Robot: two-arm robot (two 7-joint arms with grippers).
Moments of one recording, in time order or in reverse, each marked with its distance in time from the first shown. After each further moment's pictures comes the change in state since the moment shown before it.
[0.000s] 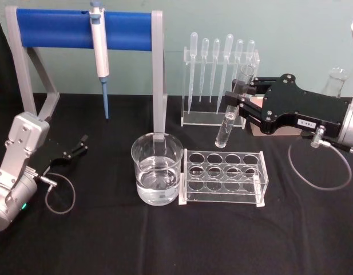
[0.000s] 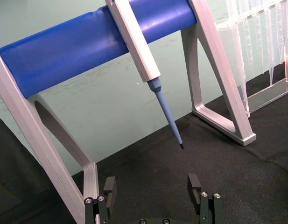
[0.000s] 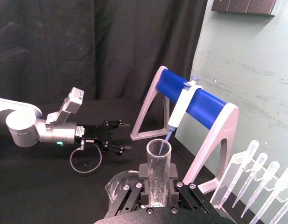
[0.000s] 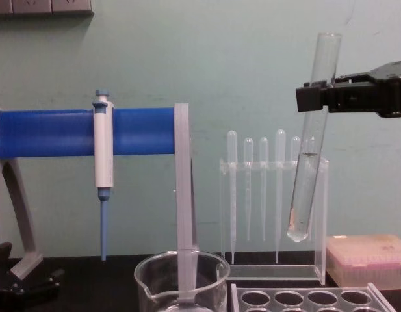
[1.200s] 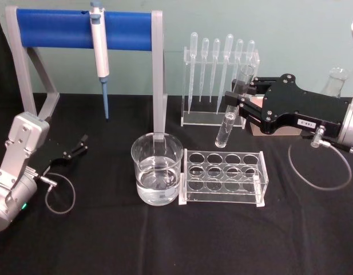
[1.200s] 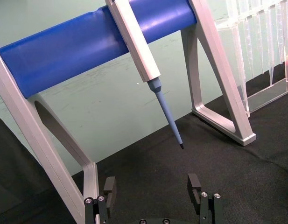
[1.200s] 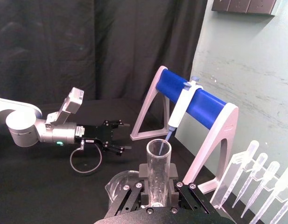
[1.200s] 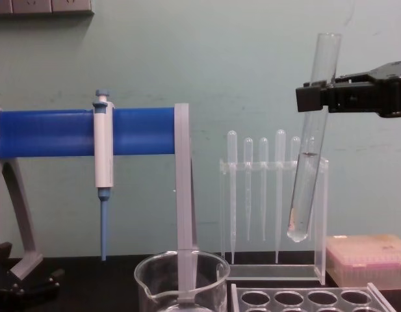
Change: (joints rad) left arm 0.000 0.000 0.000 0.000 0.000 0.000 0.000; right arm 0.000 0.000 0.000 0.000 0.000 0.000 0.000
